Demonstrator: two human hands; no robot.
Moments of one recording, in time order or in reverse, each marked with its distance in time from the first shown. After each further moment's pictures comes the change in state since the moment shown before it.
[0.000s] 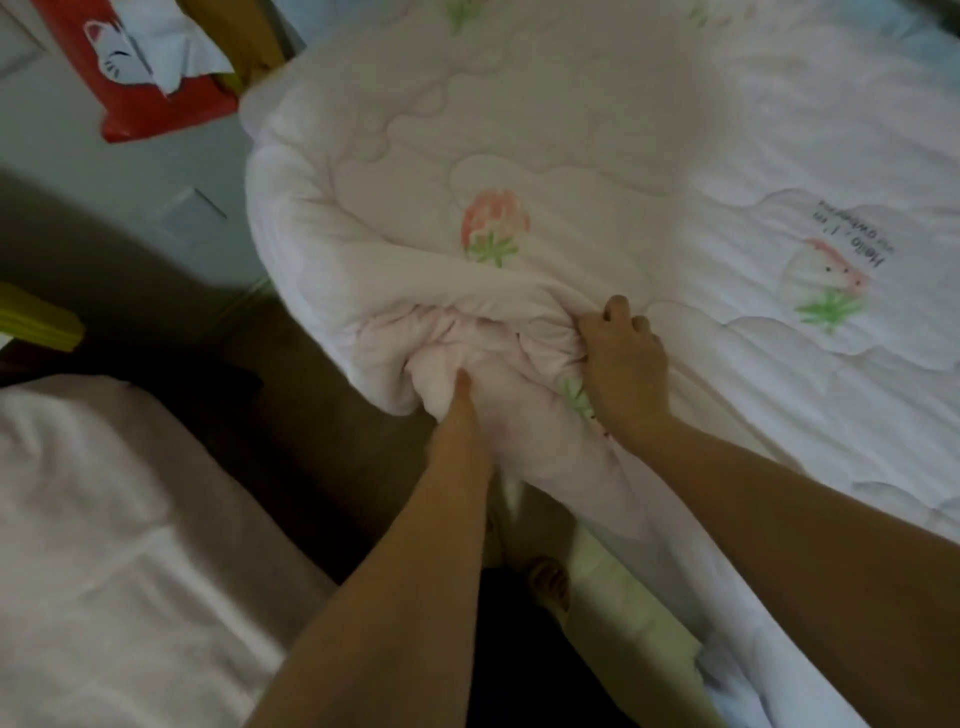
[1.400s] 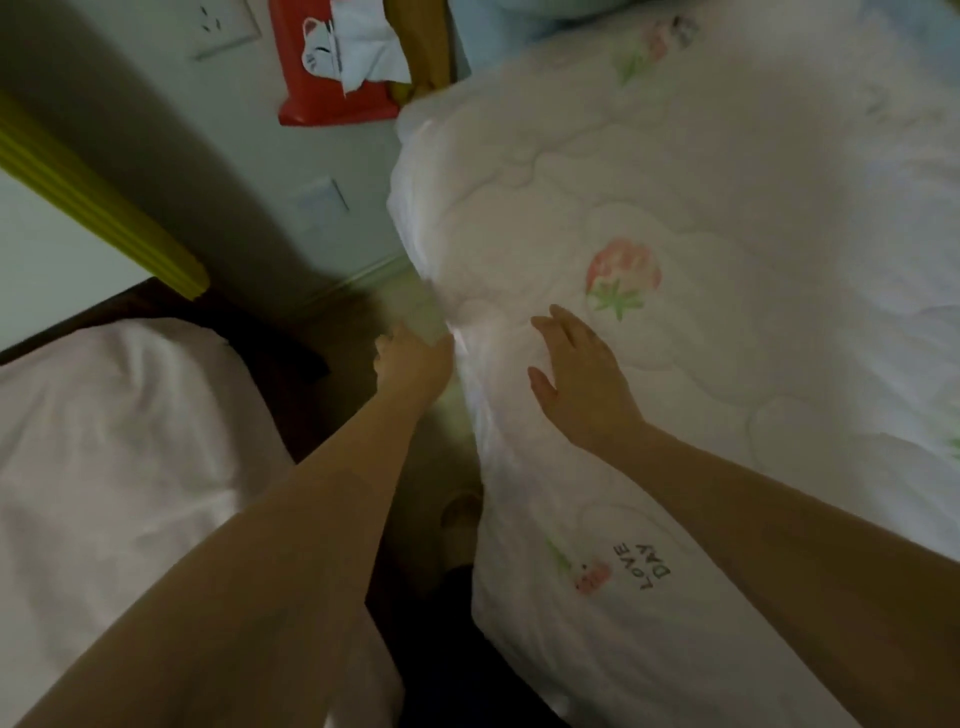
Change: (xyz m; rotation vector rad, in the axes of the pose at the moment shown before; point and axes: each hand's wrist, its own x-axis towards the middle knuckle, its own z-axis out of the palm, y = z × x) left_hand 0.099 0.088 -0.113 0.656 0.030 0.109; right_hand 0.037 -0.114 0.006 0.298 -0.122 -0.450
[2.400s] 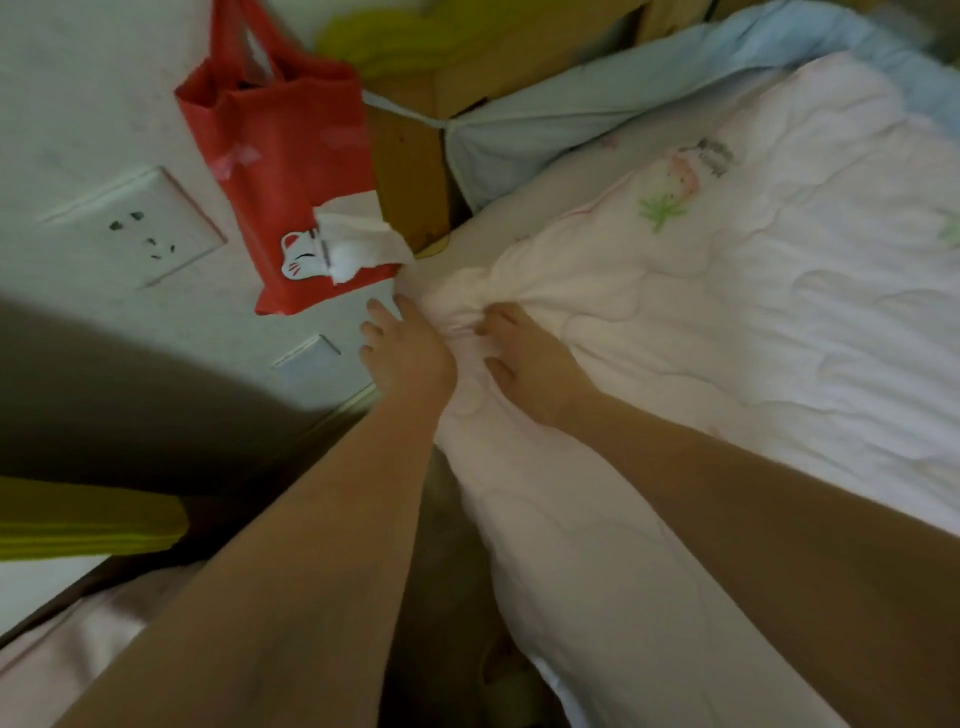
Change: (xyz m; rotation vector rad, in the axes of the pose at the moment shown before) left_hand 0.199 0.152 -0.077 0.483 0.227 0.276; right_hand 0.281 -0.012 -0.020 0.175 -0.046 -0.040
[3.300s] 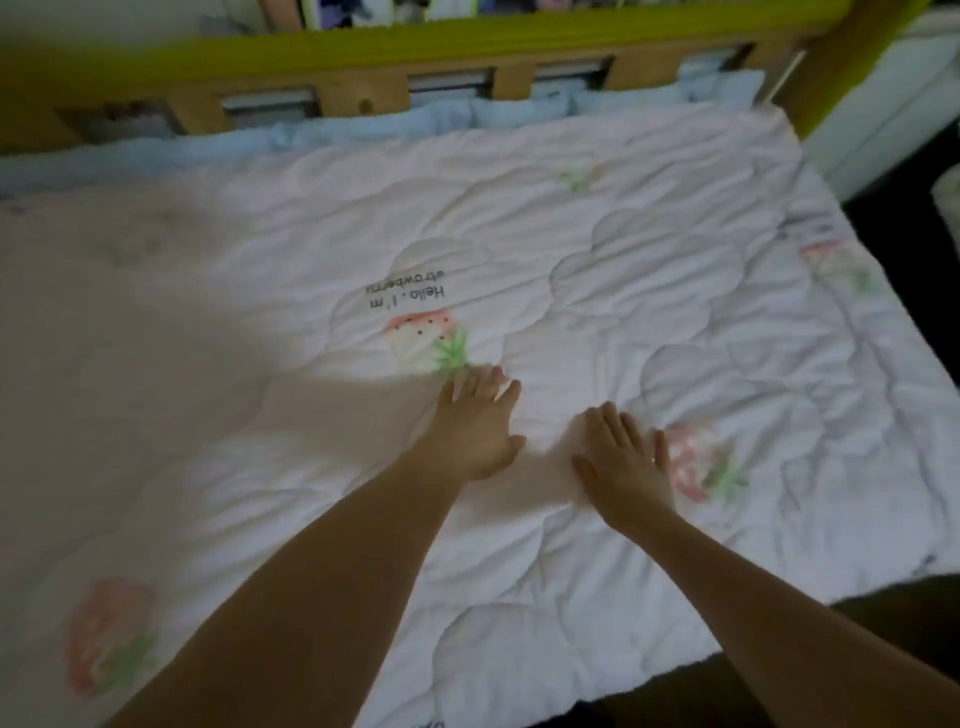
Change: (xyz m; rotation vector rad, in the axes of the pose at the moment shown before) left_hand -0.426 0.350 0.164 0.694 -0.544 1.709; right_hand -0.578 0.192 -0.011 0.122 0.324 1.520
